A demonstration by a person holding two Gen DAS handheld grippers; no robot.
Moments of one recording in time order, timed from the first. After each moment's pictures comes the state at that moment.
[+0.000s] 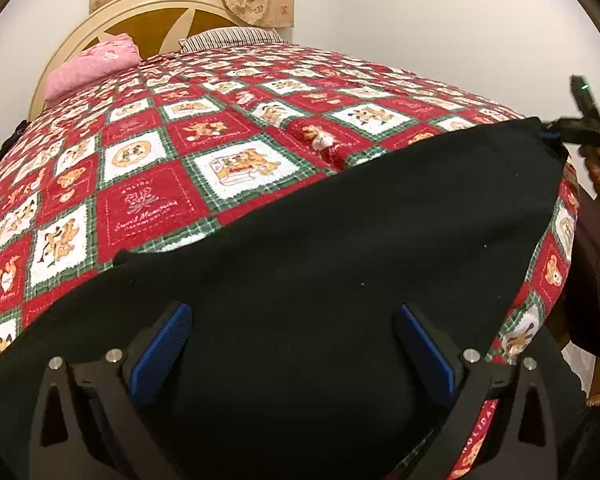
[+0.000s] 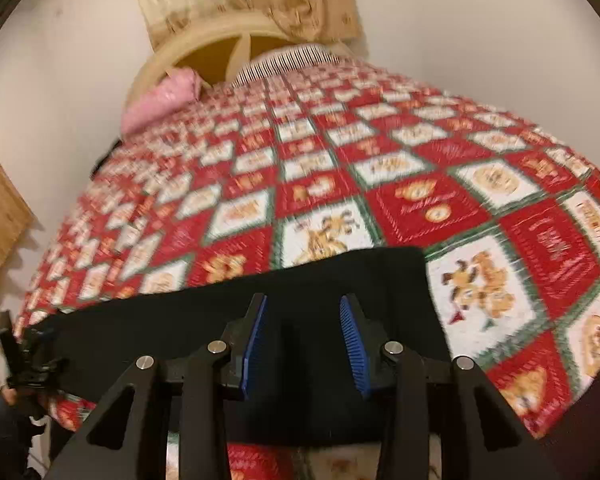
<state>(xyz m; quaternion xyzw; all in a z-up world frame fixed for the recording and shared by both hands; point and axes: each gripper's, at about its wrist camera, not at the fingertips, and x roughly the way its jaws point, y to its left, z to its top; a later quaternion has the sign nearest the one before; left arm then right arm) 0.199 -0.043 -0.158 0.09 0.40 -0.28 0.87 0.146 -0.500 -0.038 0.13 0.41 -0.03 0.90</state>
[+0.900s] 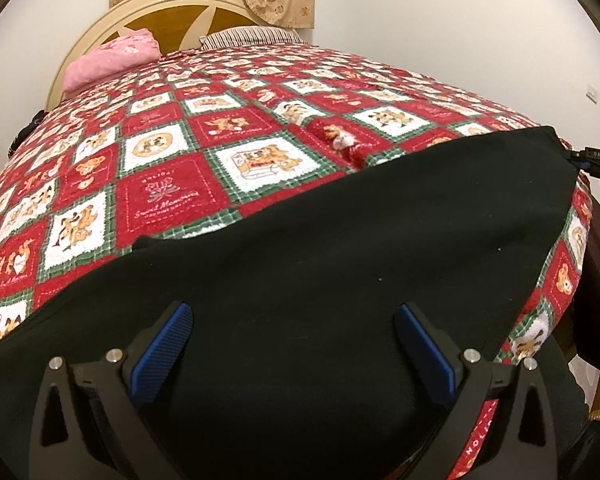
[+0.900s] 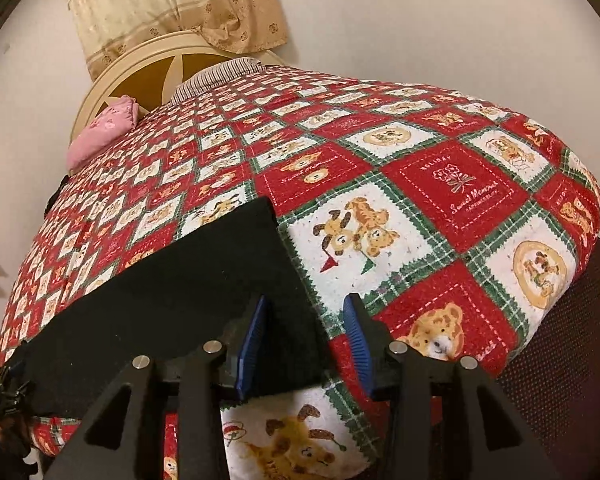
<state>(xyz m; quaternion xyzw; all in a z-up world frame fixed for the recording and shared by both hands) 0.197 -0.038 -0.160 0.08 0.40 -0.25 0.88 0.093 -0.545 -0.055 0.17 0.38 -0.14 0.90</state>
